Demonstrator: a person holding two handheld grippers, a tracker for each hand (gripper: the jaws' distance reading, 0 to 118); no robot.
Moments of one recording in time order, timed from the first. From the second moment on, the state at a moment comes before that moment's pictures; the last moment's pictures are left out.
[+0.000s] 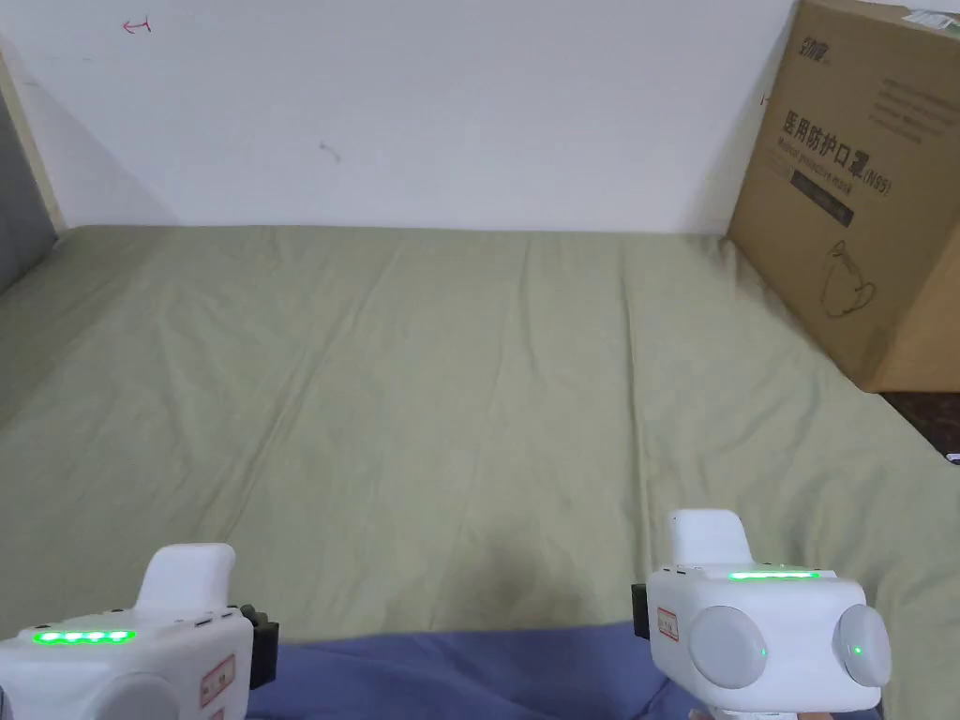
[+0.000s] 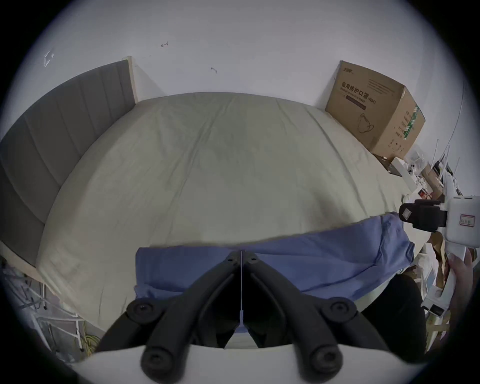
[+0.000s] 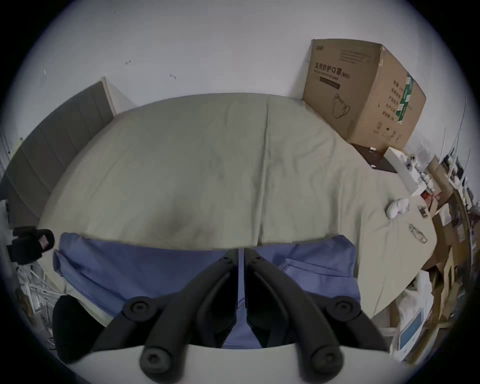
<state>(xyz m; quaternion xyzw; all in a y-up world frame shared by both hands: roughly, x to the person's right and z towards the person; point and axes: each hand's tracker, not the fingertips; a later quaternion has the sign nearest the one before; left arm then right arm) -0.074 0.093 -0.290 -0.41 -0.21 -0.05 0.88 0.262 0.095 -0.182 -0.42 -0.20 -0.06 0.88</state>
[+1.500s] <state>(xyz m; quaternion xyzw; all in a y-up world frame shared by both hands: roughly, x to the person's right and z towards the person) -0.208 -0.033 -0.383 -0.57 -0.35 0.25 0.70 0.238 0.064 -0.225 -0.49 -0.17 -0.09 0.85</state>
